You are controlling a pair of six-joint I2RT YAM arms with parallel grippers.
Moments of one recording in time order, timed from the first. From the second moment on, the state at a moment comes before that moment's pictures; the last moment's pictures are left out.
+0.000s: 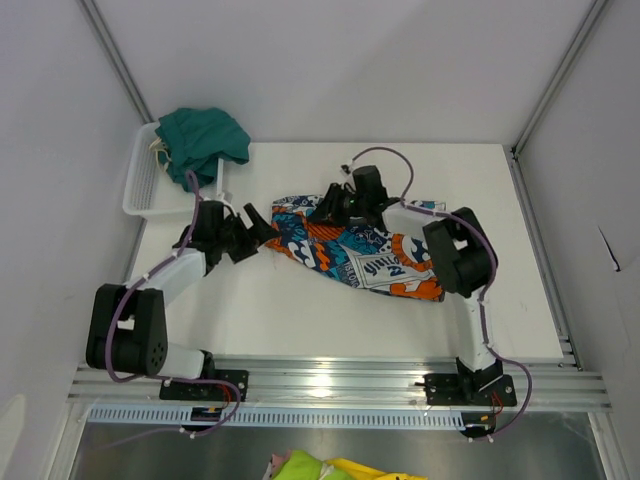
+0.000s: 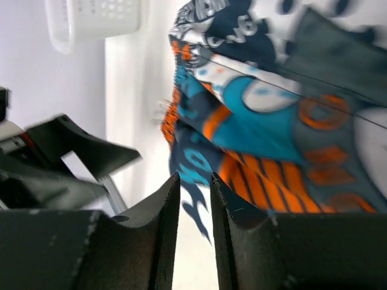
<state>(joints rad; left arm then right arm) -0.12 1.42 0.76 -0.05 0.36 -0.69 0.49 2.09 1.42 0.10 -0.57 0.80</state>
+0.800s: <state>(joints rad) -0.12 1.44 0.49 0.22 0.43 -0.83 0.57 2.36 1.66 -0.06 -0.53 0.93</state>
